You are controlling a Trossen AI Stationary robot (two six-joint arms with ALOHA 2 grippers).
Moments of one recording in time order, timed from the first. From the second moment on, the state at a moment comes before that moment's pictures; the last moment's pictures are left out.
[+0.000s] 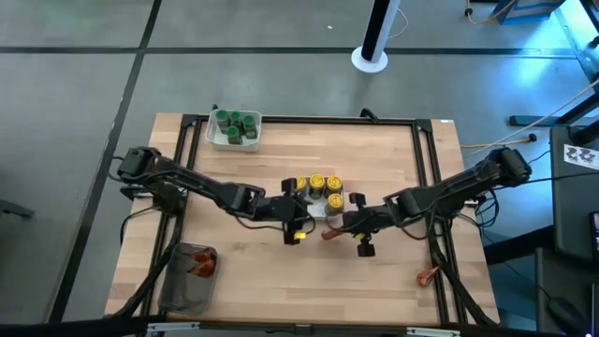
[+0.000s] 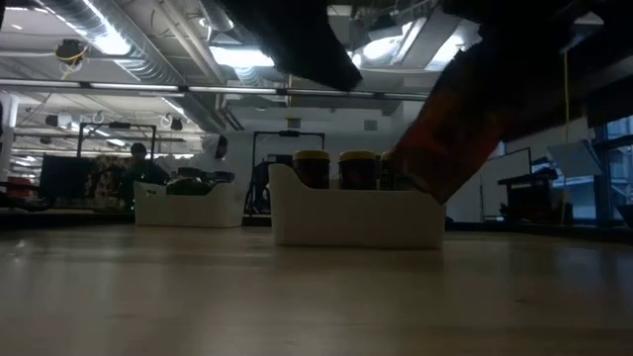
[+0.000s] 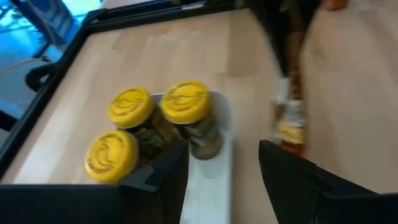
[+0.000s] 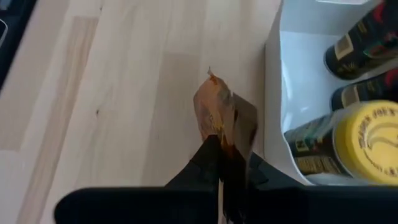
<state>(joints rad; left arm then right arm) -0.22 1.68 1.18 -0.14 -0.40 -0.01 0.35 1.36 0.90 -0.43 0.12 0.19</state>
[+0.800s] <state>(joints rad) -0.41 1.62 1.18 -0.39 -0.49 -0.28 0.34 1.78 1.27 -0.77 0.01 0.31</state>
